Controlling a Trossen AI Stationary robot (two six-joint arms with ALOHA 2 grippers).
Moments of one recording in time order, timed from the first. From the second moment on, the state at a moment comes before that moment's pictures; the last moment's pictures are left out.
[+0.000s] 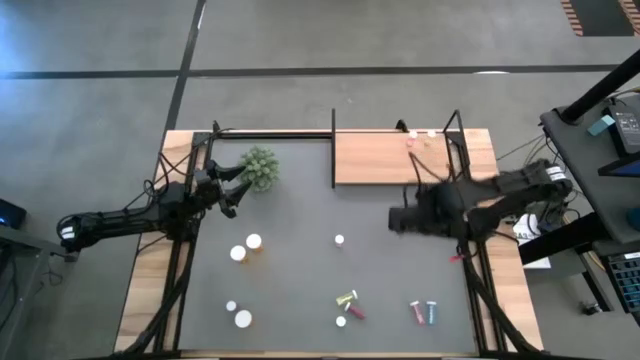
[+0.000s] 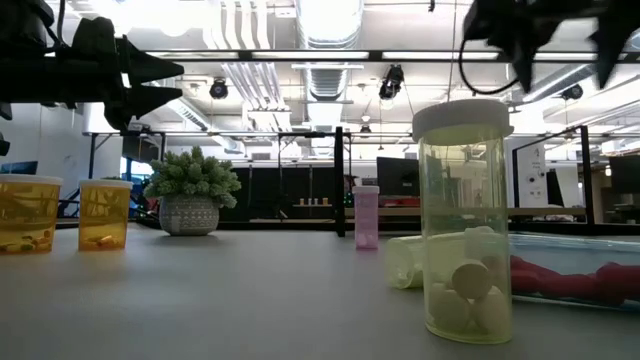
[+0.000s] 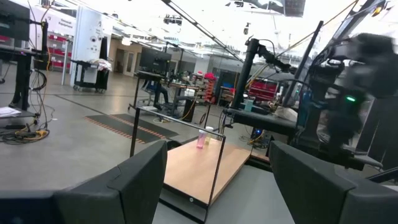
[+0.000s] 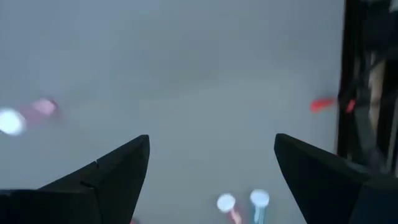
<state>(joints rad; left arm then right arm) 0.24 0.25 0.01 0.41 -0.24 -0.18 0.25 1.39 1.28 -1.45 -0.01 1.96</state>
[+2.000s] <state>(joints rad) 0.24 0.25 0.01 0.41 -0.24 -0.18 0.93 1.56 0.73 -0.43 -0.14 2.65</state>
